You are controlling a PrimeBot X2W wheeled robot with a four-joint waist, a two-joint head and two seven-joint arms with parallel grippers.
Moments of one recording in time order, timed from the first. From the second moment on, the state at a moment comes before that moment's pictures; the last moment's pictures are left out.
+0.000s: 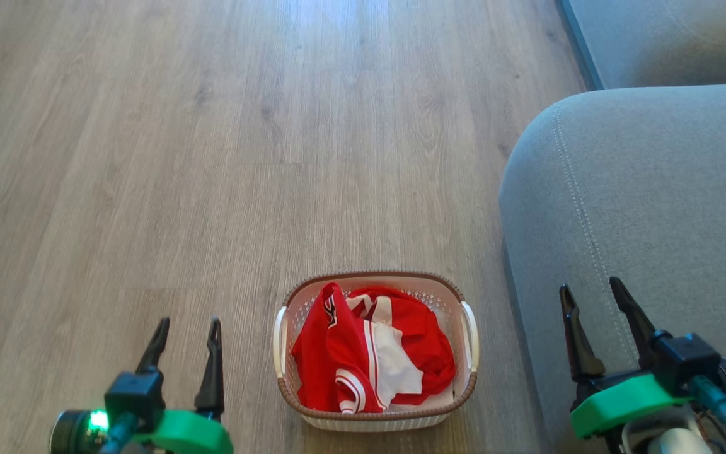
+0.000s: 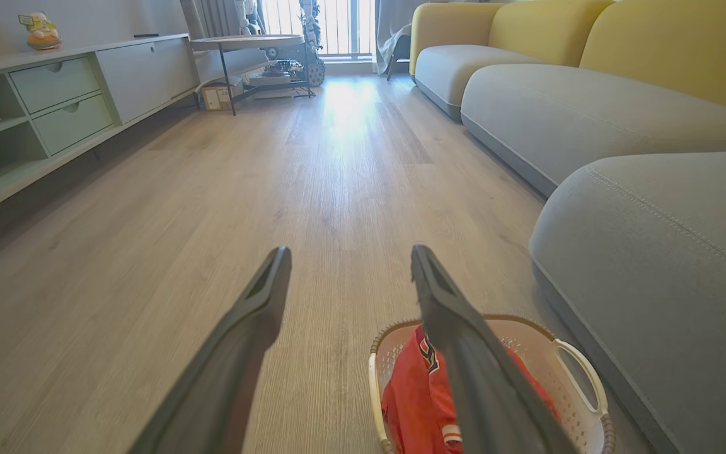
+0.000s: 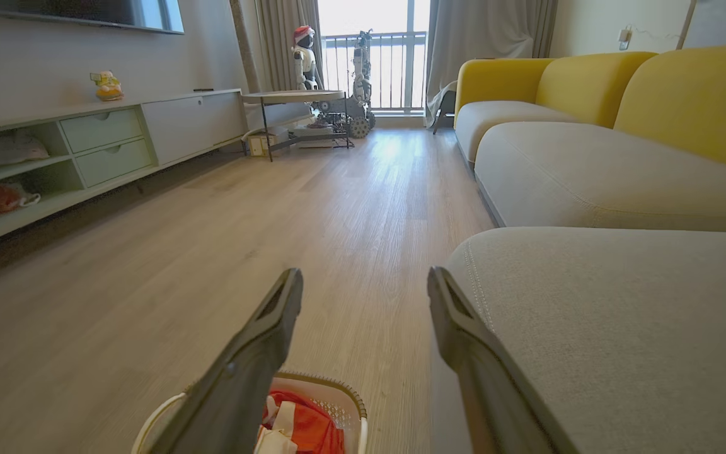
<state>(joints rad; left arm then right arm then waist) 0.10 0.06 -0.10 0.11 -0.11 0.06 -0.24 0.05 -0.06 0.00 0.14 0.12 0.12 -0.25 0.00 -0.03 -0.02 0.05</state>
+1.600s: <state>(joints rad) 0.12 0.06 -0.07 0.12 -0.07 0.02 -0.25 0.07 -0.05 -0.01 0.13 0.06 0.12 -0.25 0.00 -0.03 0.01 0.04</state>
